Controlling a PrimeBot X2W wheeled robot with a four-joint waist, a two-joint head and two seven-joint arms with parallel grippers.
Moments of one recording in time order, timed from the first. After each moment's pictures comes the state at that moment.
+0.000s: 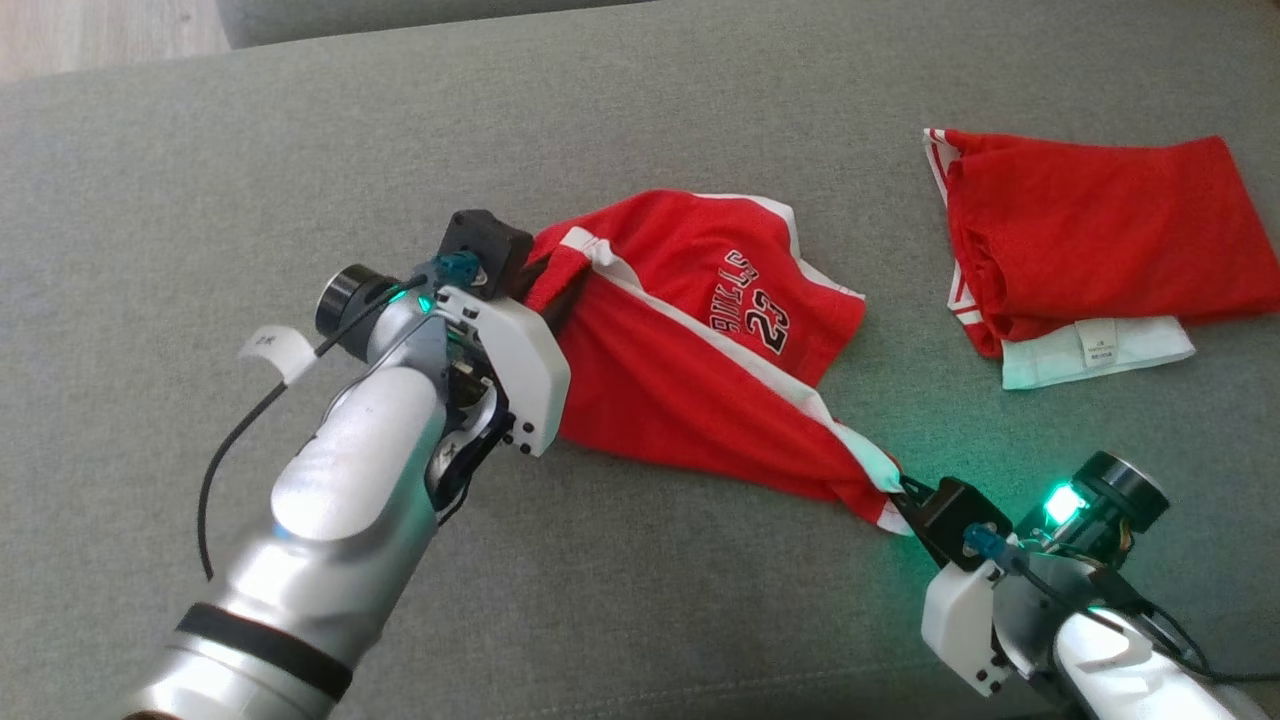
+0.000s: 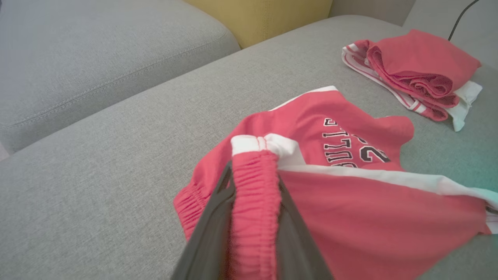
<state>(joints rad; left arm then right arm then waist) -0.69 0.13 -0.67 0.62 -0.35 -0.10 0.08 -0.15 -0.42 0.54 0.16 -0.05 0.12 0.28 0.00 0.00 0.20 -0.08</state>
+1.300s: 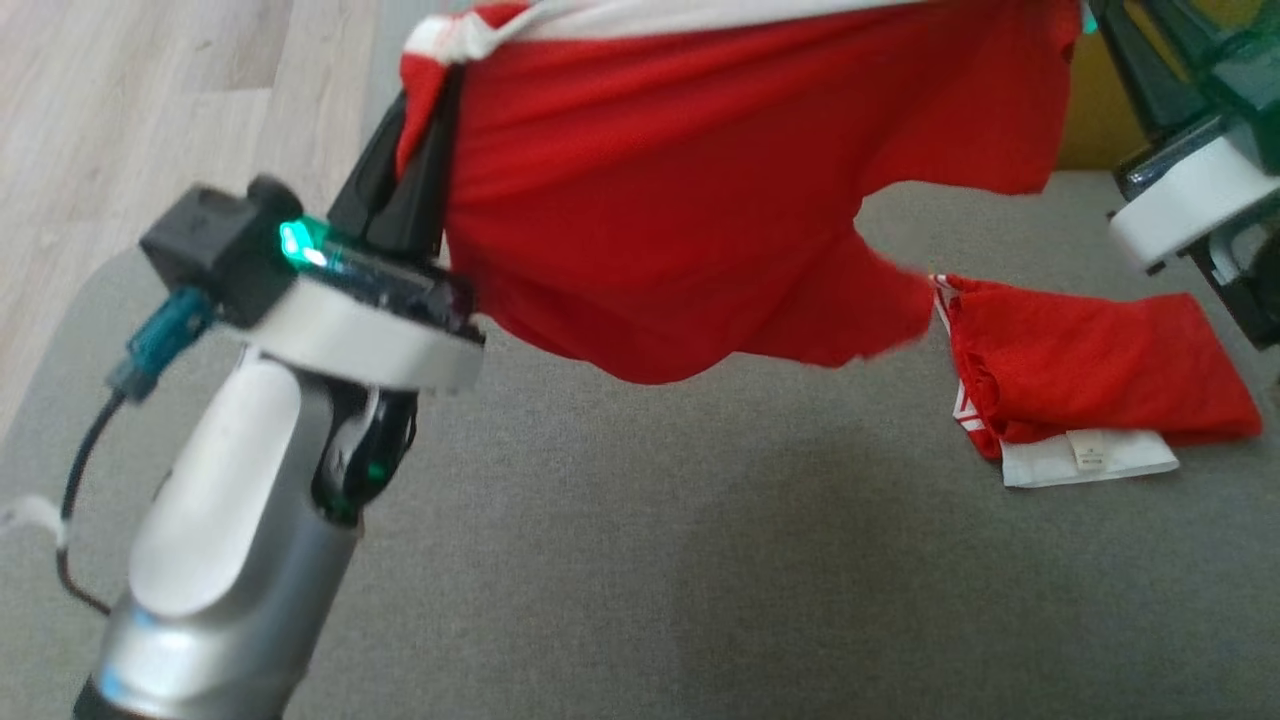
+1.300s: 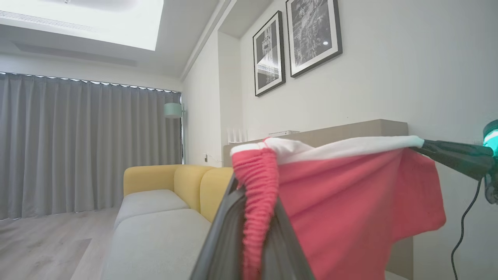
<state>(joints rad) -0.53 0.22 -0.44 0.08 -0.45 -0.02 -0.25 -0.69 -0.55 0.39 0.08 0.11 0.12 0.12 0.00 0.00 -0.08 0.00</state>
